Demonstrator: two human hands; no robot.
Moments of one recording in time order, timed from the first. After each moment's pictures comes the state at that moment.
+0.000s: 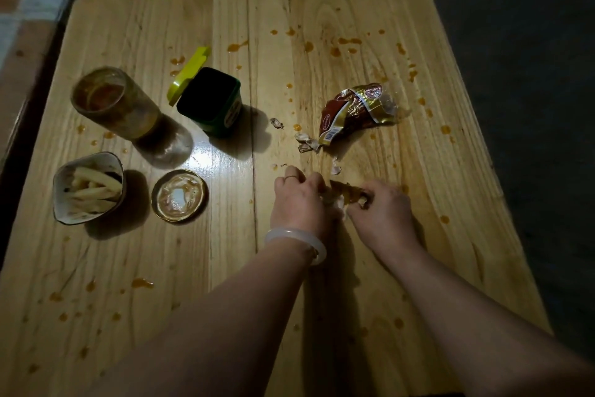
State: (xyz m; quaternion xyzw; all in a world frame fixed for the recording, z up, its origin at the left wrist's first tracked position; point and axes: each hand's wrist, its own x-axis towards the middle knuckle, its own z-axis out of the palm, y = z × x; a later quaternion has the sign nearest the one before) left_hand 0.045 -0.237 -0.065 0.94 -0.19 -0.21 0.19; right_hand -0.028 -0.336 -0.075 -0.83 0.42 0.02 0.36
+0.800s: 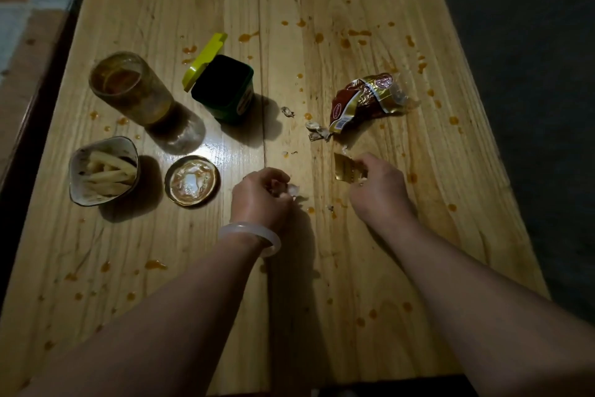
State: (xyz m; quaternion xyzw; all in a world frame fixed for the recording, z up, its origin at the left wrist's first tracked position) left_hand 0.066 -0.169 -0.065 0.90 -0.04 -0.22 0.37; right_hand -0.007 -0.326 -0.064 -0.84 0.40 0.03 0.36
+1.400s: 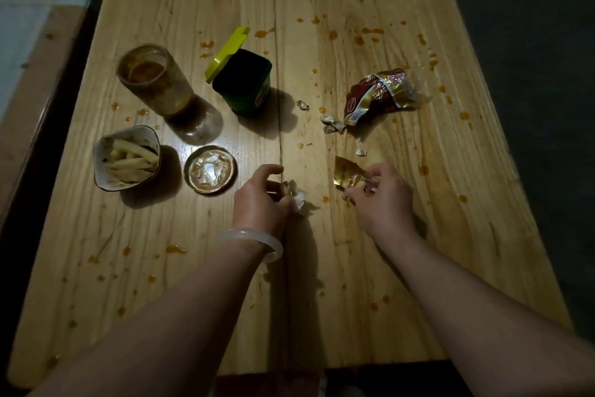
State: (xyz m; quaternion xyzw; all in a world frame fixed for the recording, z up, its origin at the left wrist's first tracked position) left_hand 0.054 -0.137 -0.052 0.87 -0.01 -0.25 0.43; right_hand -0.028 -0.288 -0.059 -0.80 0.44 -0.03 0.41
